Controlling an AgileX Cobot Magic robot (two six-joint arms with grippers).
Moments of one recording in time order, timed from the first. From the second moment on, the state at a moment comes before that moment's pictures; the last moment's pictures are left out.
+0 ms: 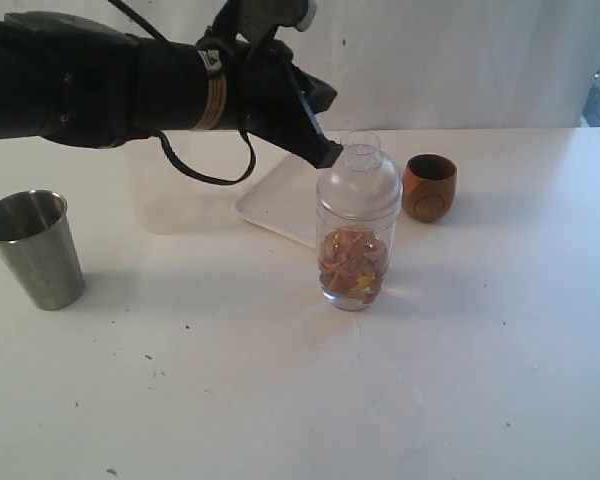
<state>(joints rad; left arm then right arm) -0.66 1.74 -1.30 1.68 -0.12 -1.35 -0.01 0.00 0.00 0.05 0.33 0.02</state>
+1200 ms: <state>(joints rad) -0.75 1.93 -1.79 -0.15 0.68 0.30 -0.01 0.00 0.00 0.05 0.33 0.03</state>
